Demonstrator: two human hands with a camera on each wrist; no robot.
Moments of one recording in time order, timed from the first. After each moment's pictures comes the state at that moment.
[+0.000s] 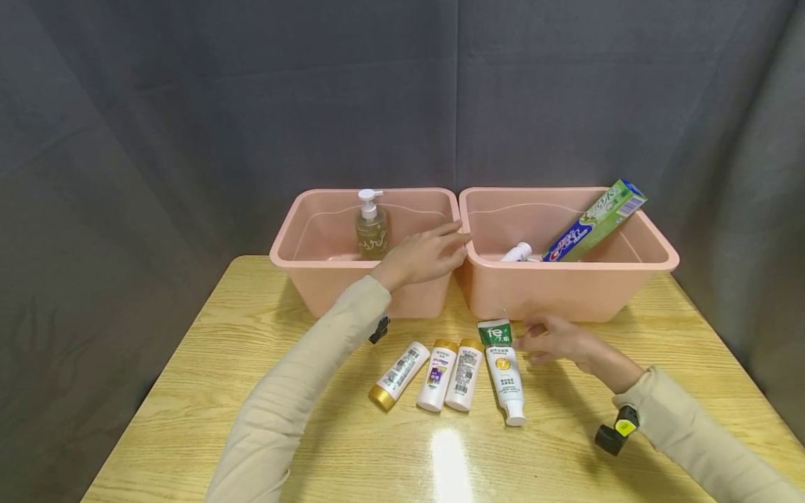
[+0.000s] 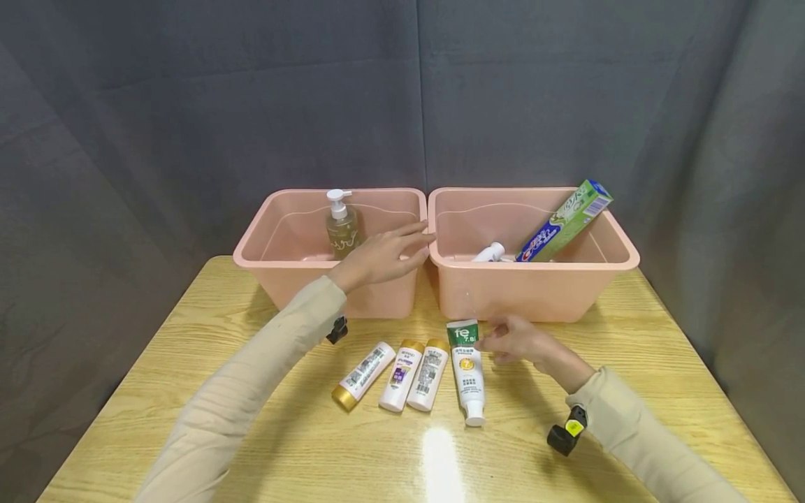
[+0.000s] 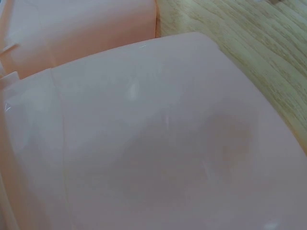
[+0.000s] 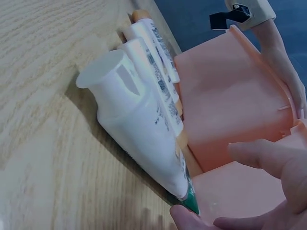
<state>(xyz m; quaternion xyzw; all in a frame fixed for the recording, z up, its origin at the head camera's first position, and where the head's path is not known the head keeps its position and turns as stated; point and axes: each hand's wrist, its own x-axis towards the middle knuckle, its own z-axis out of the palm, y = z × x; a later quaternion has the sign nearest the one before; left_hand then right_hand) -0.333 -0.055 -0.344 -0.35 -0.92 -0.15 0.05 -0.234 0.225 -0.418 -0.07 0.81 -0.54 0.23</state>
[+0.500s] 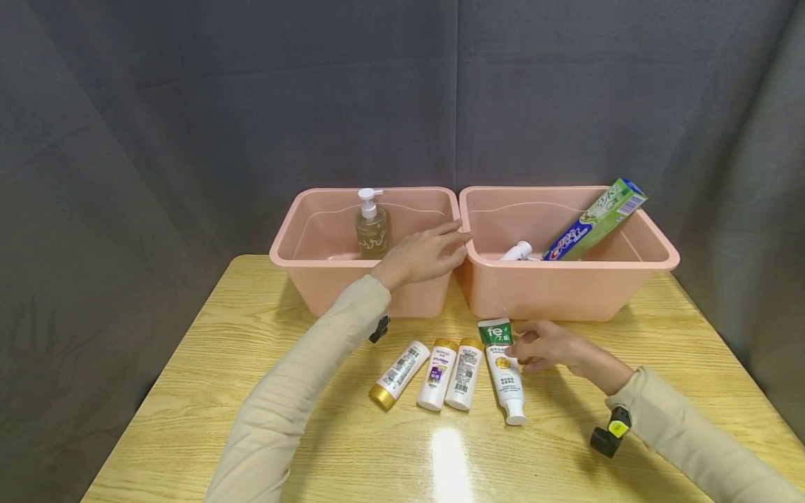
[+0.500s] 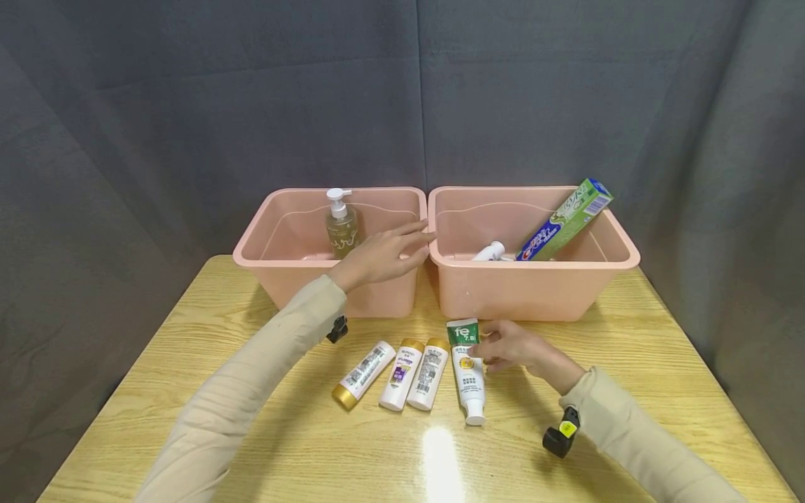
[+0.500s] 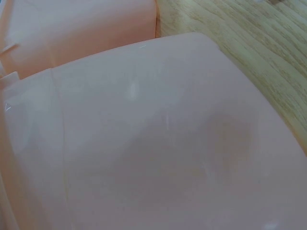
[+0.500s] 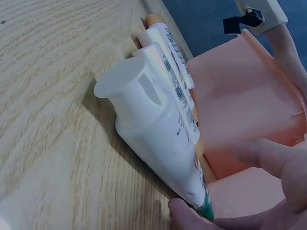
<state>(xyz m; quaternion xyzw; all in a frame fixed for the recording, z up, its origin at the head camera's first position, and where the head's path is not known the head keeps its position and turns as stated) -0.332 -0.054 -0.343 -0.34 -0.93 -0.15 0.04 -0.234 0.217 -0.427 -0.08 0.80 -0.54 0.27</state>
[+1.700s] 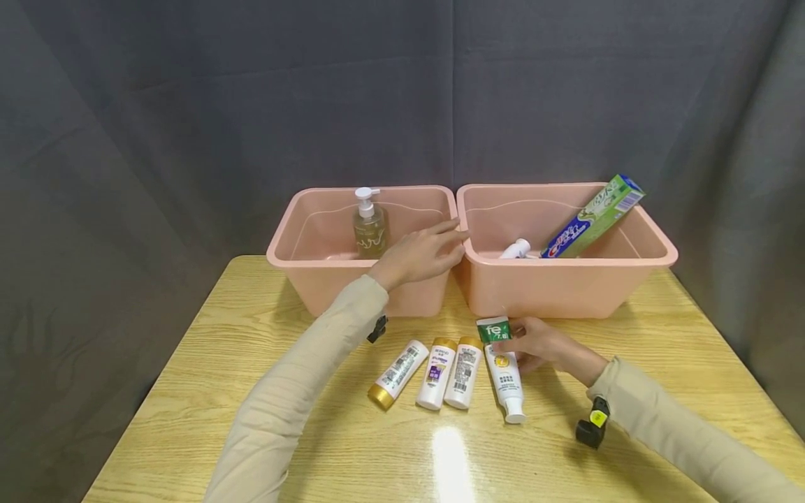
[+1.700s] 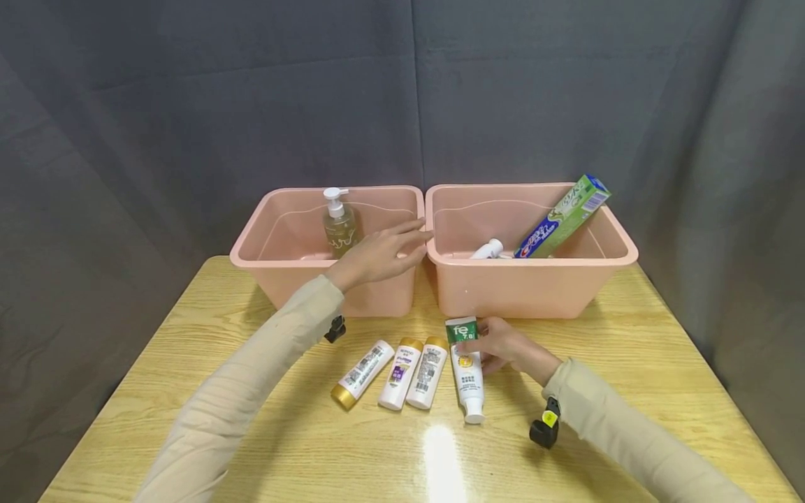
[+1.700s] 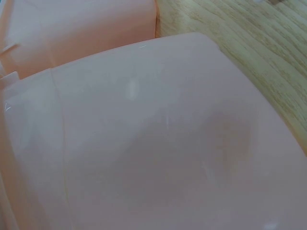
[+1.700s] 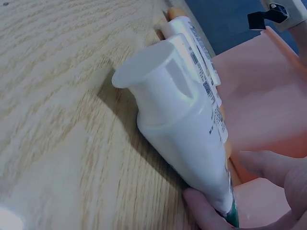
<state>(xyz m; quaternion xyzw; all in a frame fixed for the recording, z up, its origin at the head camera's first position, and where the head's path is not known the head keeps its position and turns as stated) -0.332 -0.054 -0.345 -0.34 -0.93 -0.14 0.05 -0.244 0.198 -0.440 -0.02 0.82 -0.52 0.26</state>
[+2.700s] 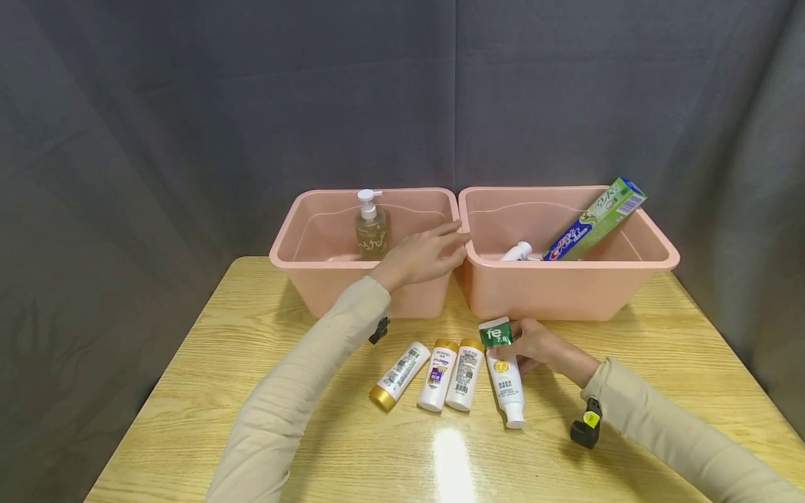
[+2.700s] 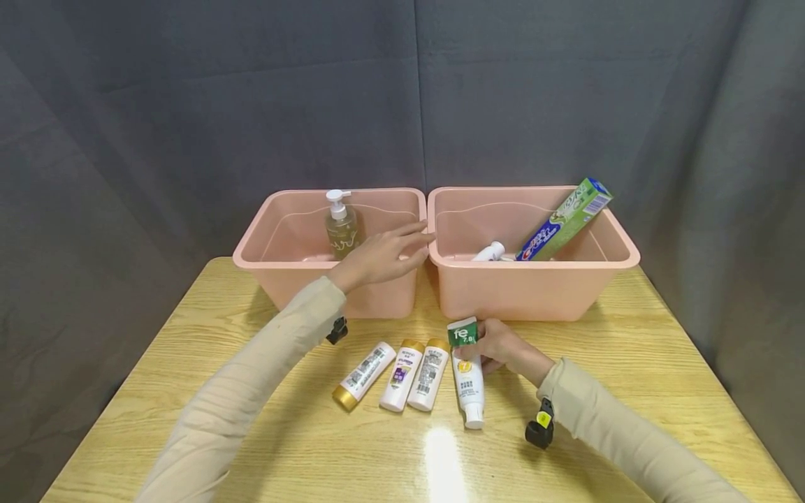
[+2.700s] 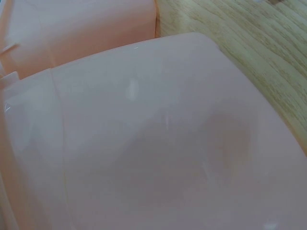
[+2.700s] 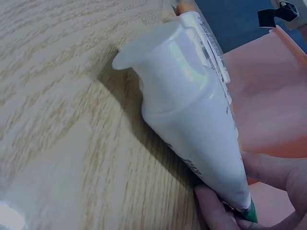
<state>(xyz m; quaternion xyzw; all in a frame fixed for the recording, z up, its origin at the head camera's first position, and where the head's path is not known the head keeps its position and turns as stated) -0.332 -0.055 -0.344 -0.34 -0.93 -0.15 0.04 -0.247 0.192 -0.448 -0.01 0.84 -0.49 0.23</state>
